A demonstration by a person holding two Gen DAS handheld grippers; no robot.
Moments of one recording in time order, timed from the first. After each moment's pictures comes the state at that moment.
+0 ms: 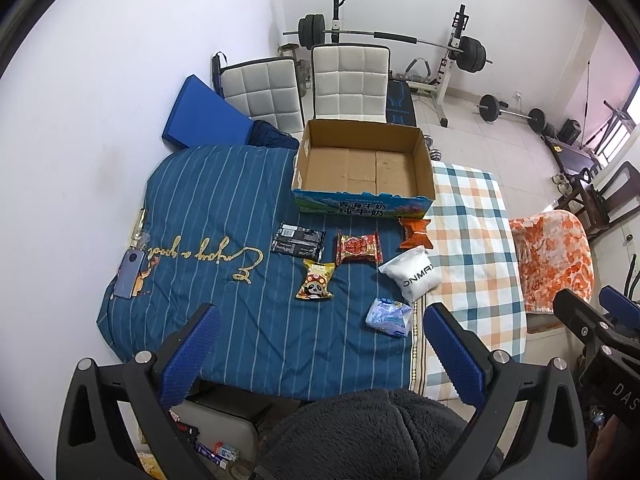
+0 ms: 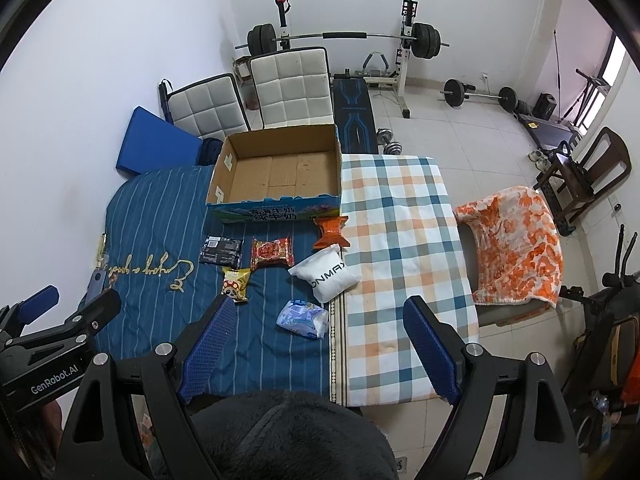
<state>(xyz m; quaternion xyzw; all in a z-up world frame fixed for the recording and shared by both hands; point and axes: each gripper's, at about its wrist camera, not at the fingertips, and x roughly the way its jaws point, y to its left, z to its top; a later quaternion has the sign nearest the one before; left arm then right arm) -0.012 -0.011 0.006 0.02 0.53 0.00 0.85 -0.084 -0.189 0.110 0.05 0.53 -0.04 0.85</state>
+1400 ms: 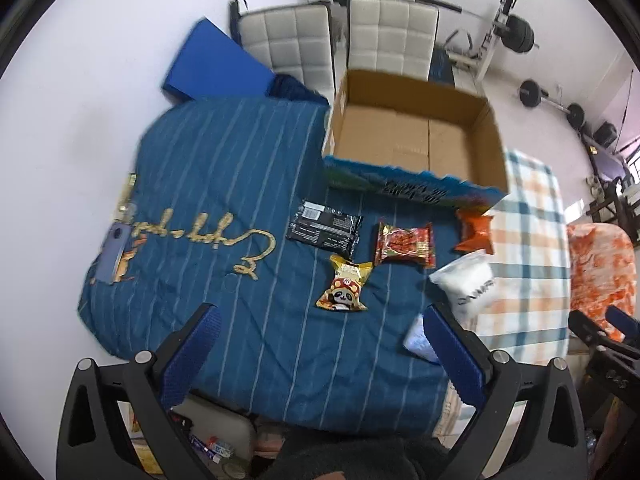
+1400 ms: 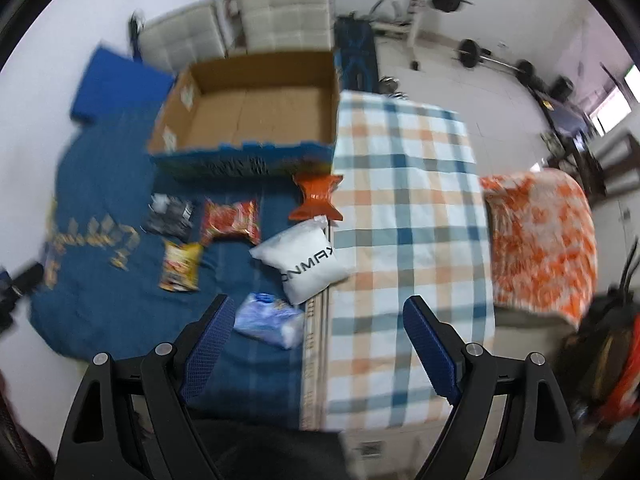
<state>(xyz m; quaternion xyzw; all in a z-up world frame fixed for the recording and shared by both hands) 0.081 0.019 -0.112 0.00 0.59 0.05 0.81 0.037 -0.215 -0.084 0.00 0.62 -0.03 0.78</state>
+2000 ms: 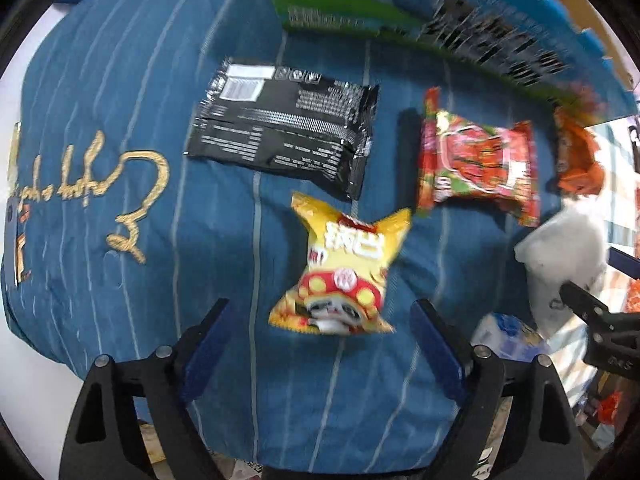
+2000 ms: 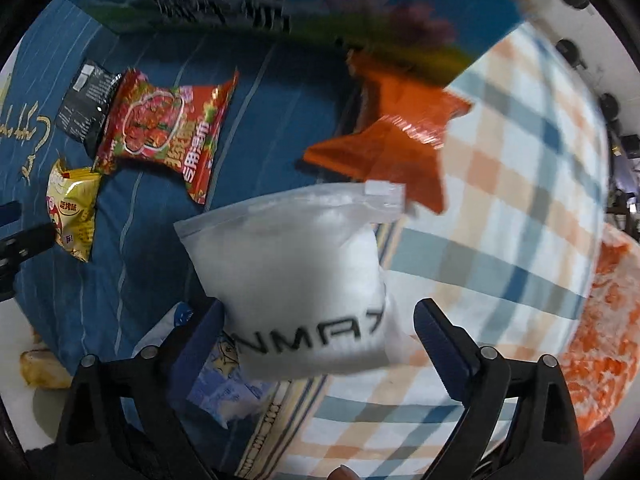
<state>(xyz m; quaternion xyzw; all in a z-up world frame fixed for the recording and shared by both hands) 0.163 0.020 -0.376 0.00 0.74 0.01 0.68 0.132 -0.201 -0.344 -0.10 0.74 0.07 0.66</state>
